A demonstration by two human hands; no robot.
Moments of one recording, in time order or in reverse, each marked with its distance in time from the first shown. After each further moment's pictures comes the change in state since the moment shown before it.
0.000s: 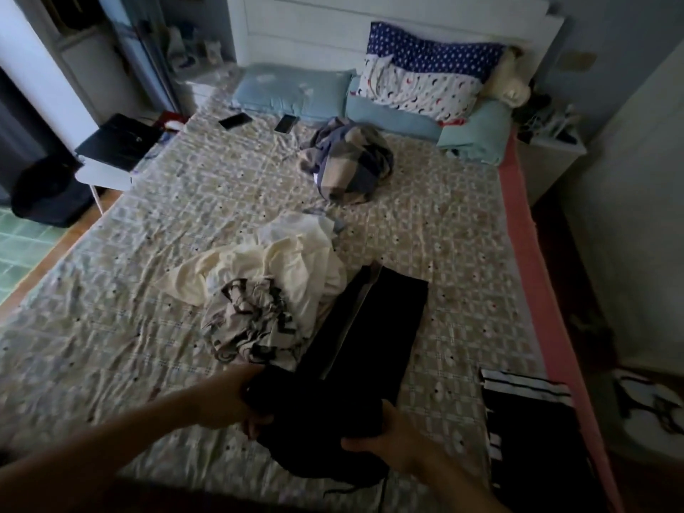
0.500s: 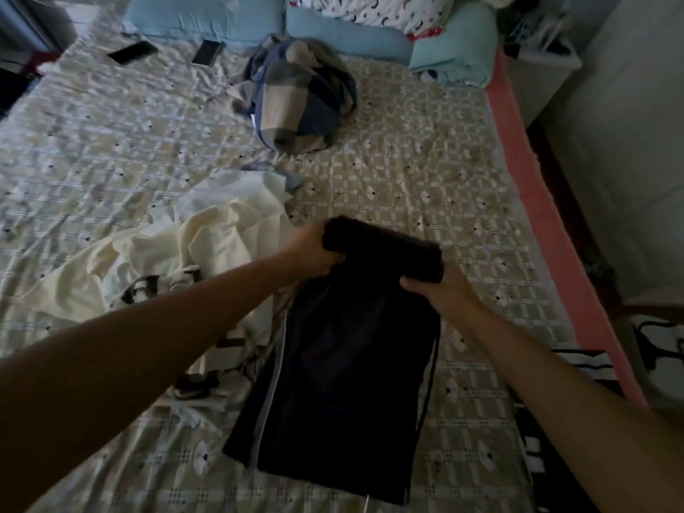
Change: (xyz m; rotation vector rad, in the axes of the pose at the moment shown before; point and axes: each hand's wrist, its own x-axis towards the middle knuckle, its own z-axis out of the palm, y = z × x) left_hand 0.374 0.074 -0.049 0.424 0.419 0.186; right_hand 0.201 -0.006 -0.238 0.065 0.684 -0.189
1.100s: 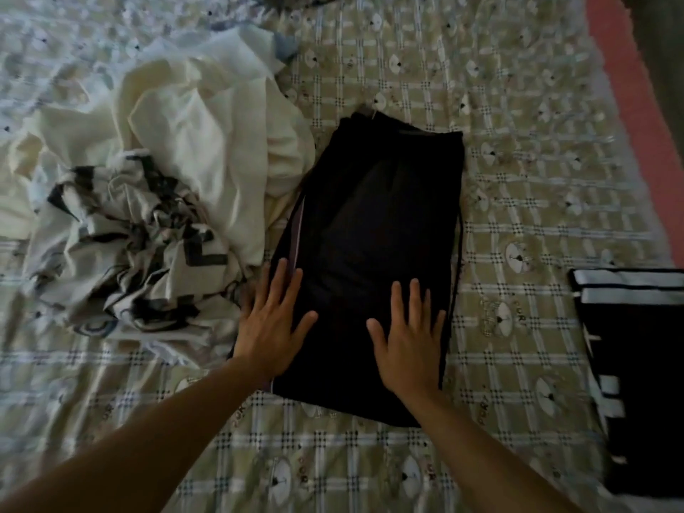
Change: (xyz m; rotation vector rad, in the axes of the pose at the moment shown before) left_hand -0.109 -0.275 0.192 0.595 0.042 -0.038; right_hand -0.014 0.287 0.157 -0.984 0.234 -0.166
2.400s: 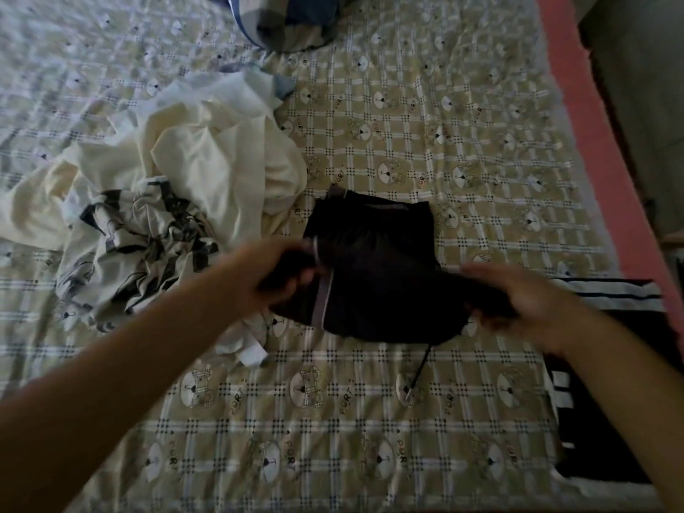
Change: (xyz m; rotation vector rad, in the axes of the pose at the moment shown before) left_hand 0.007 0.097 -0.212 -1.429 -0.380 -0.636; right_hand 0.025 0.064 -0.255 1.079 -0.540 0.488
